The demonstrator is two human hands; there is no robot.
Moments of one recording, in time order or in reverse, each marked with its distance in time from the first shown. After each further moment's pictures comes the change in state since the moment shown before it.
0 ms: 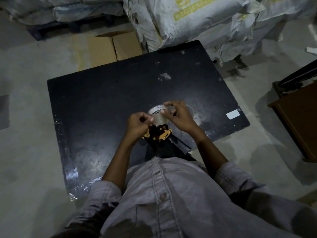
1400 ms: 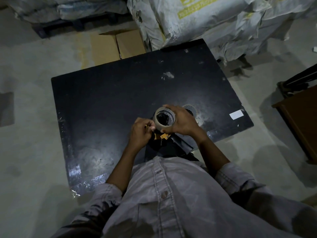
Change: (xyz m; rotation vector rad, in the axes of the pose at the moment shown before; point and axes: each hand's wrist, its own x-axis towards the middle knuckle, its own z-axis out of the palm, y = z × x) left_hand -0.009 -0.050 0.003 0.303 0.029 0.394; right_hand -0.009 -0.008 0.000 -0.329 -0.198 -0.039
